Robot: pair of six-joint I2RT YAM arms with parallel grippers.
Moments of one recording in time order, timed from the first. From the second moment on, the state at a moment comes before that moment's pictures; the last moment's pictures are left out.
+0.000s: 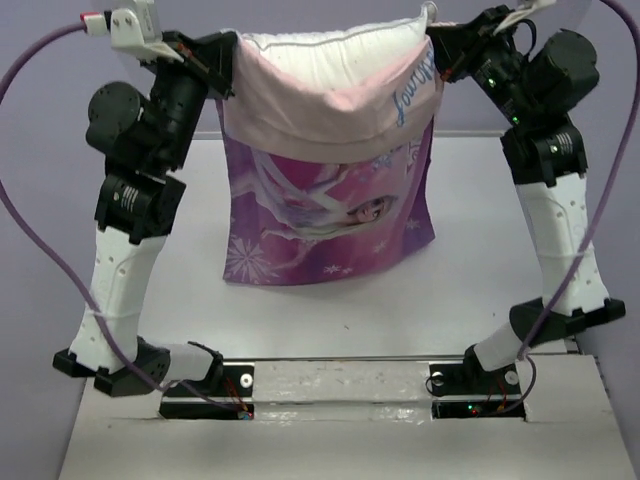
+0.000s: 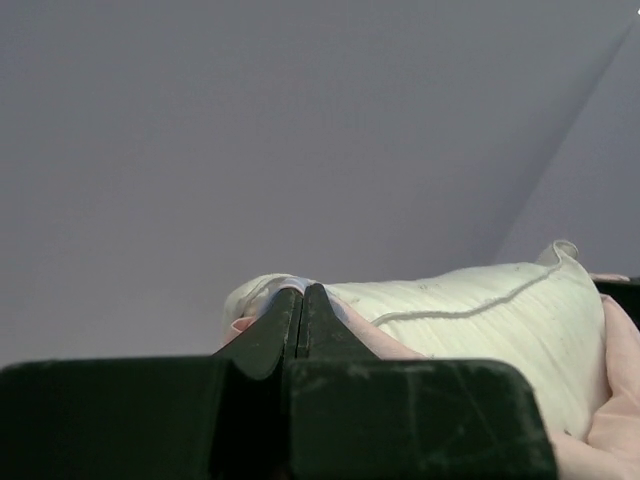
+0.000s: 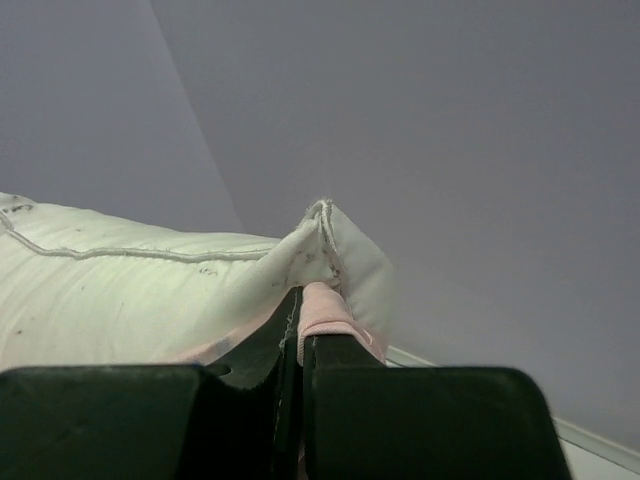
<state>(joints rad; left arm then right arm) -0.46 1.27 1.93 -0.23 -0.10 -0.31 0.30 1.50 2.15 -0.29 -0.28 0.31</state>
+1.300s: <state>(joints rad) -0.77 1.28 1.68 -0.71 -0.28 -0.35 0.20 1.09 0.67 0.33 -0.38 0.39</state>
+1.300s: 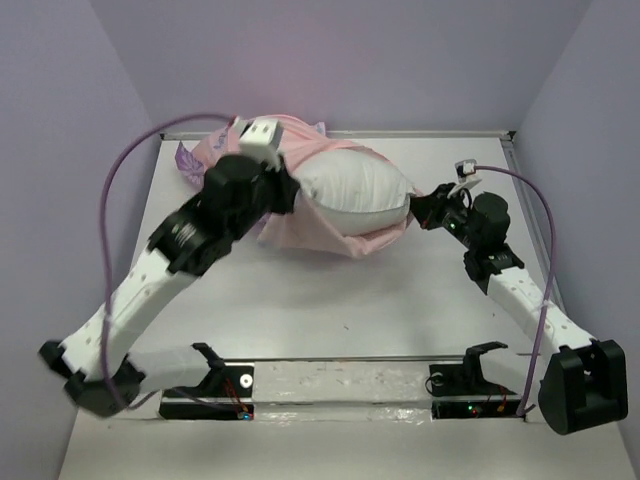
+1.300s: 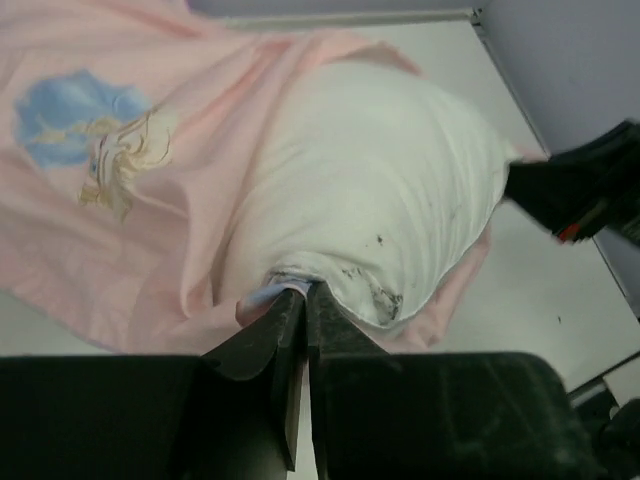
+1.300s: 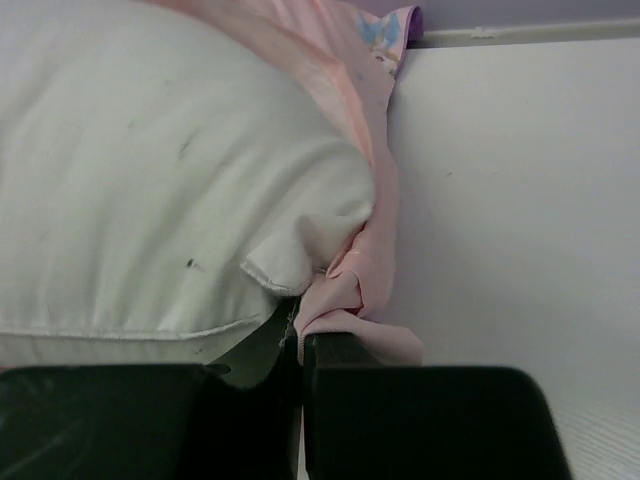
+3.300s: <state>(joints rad) -0.95 1.35 1.08 -0.21 -0.54 -0.23 0.24 1.00 0.77 -0.06 -0.41 0.50</state>
